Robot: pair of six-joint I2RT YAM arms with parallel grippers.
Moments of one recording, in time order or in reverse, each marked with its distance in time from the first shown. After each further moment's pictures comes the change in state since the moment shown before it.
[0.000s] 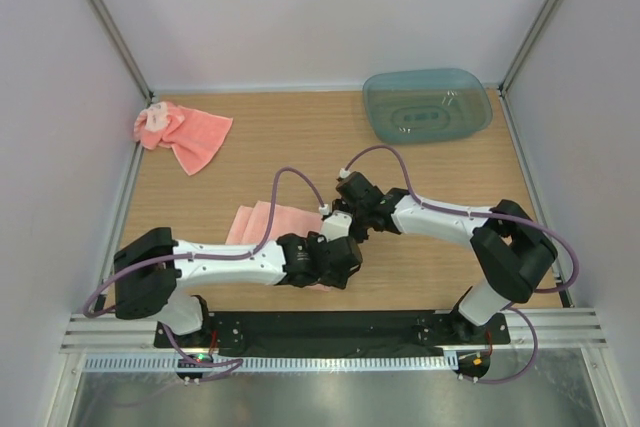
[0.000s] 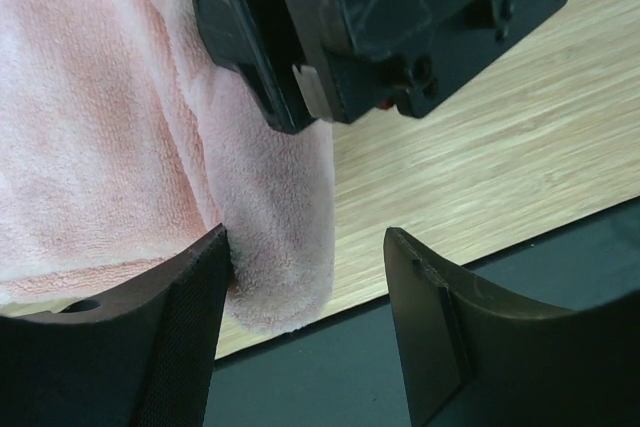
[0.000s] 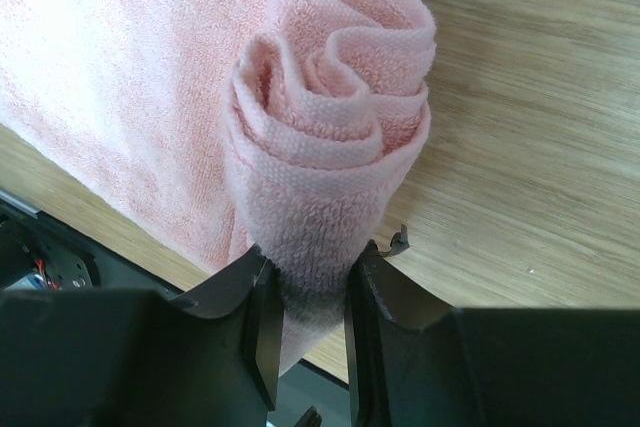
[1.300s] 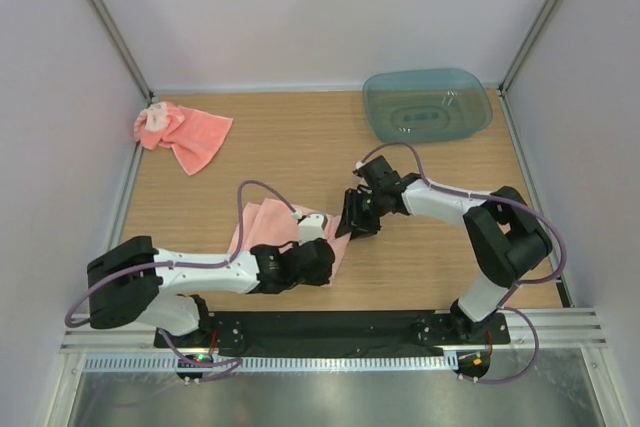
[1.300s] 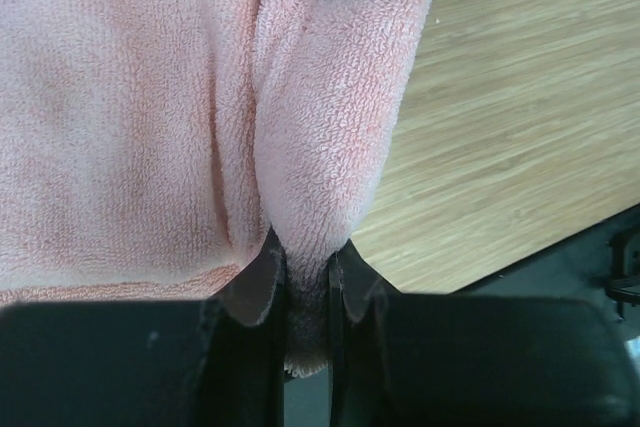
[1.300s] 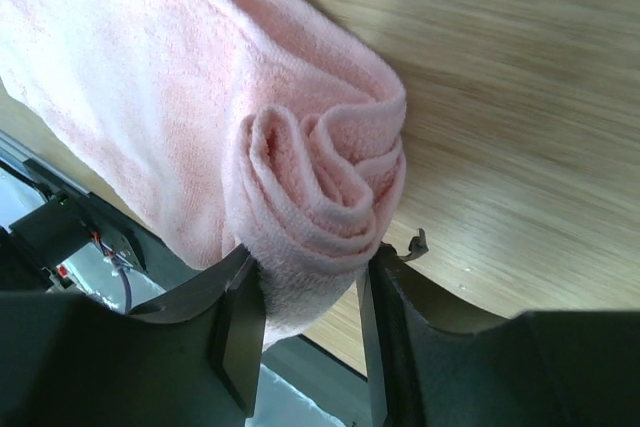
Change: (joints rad) left arm 0.054 -0.140 -0.301 0.348 0.044 -0.111; right arm -0.219 0.077 0.011 -0.021 -0.253 -0.085
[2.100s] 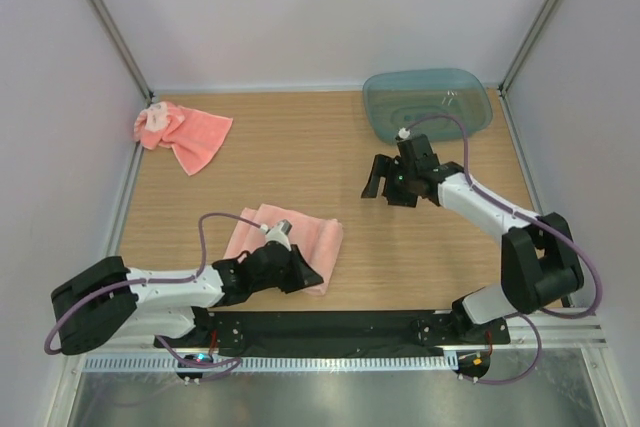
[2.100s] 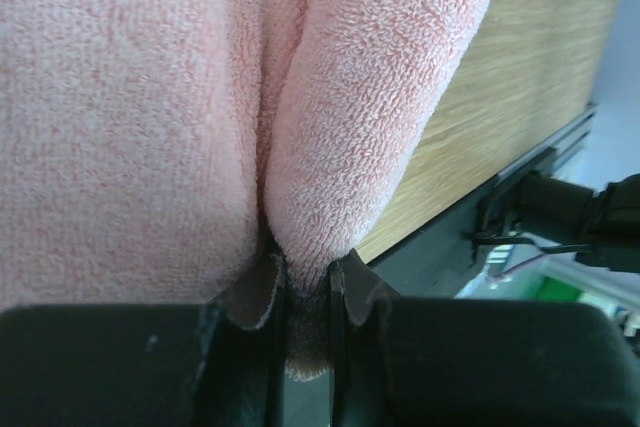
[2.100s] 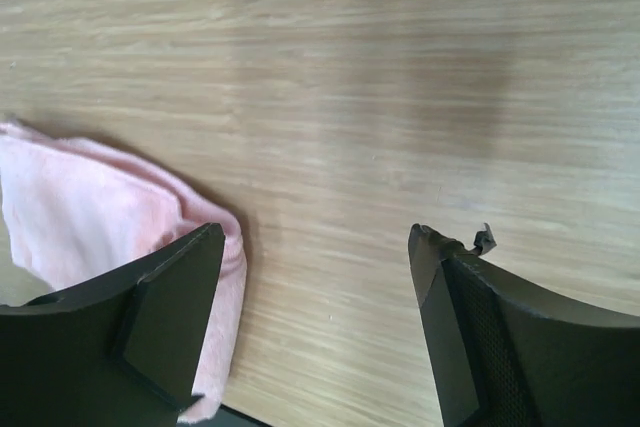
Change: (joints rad) left arm 0.146 -0.226 -0.366 0.362 0.268 -0.208; right arm -0.195 -0.149 0.055 -0.055 0.254 -0.100
